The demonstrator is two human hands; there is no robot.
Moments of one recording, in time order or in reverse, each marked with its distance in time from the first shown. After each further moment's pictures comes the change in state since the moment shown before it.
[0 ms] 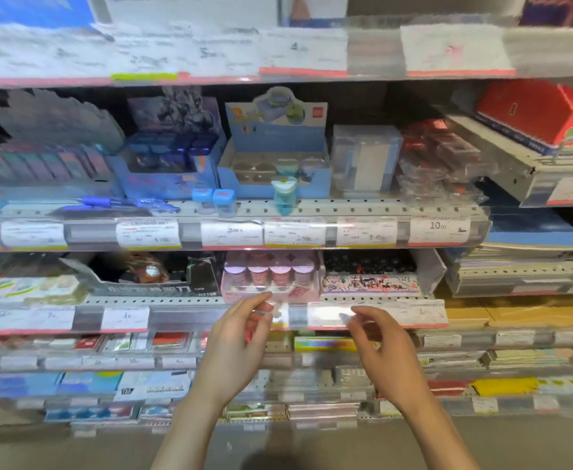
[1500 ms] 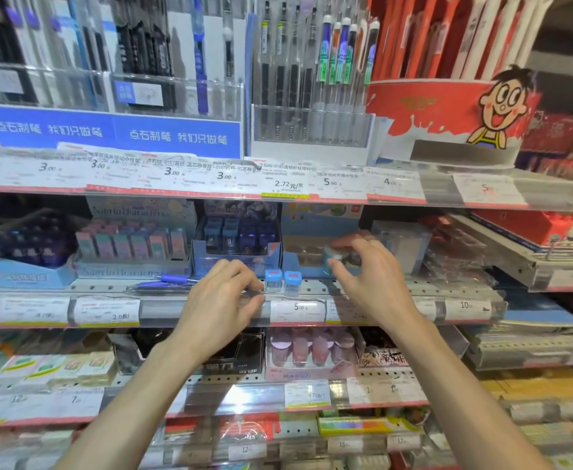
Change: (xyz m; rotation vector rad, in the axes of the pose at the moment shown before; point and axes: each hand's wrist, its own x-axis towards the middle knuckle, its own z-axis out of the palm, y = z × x) left_hand 0.116 0.013 -0.166 0.469 0.155 0.534; right_hand 0.113 -0.226 -0.003 -0.331 0.248 -0.457
